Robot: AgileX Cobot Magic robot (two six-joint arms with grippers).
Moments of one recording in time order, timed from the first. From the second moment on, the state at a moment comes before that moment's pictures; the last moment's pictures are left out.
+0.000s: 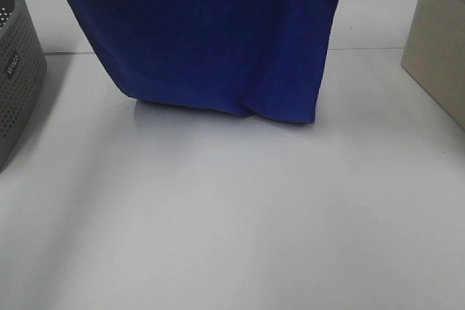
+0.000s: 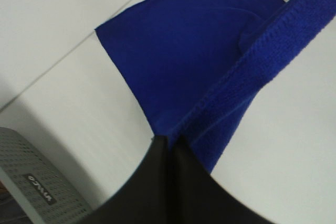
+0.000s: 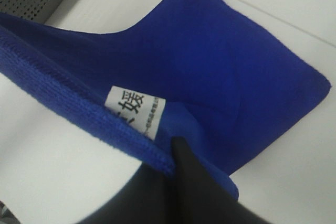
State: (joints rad) left arm -0.23 1.70 -1.88 -0.22 1.21 0.47; right arm 0.25 1.82 -1.98 0.42 1.22 -0.32
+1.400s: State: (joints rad) left arm -0.47 1.39 -1.23 -0.34 1.20 0.34; right arm 0.25 1.32 -1.13 0.41 1.21 -0.36
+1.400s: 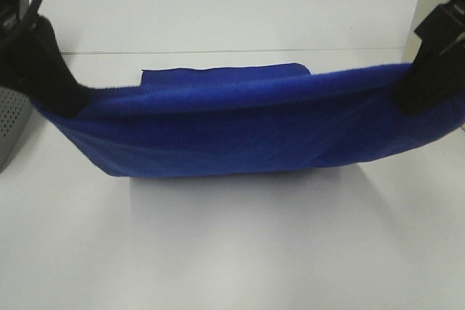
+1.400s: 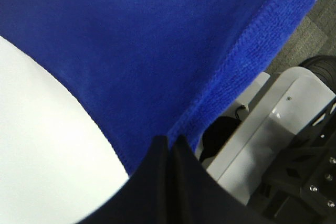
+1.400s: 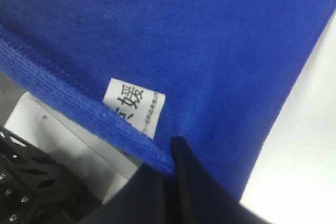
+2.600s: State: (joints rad) left arm -0.47 1.47 -0.66 -0.67 1.14 0.40; right arm 0.25 1.42 -0.57 0.60 1.21 -0.35
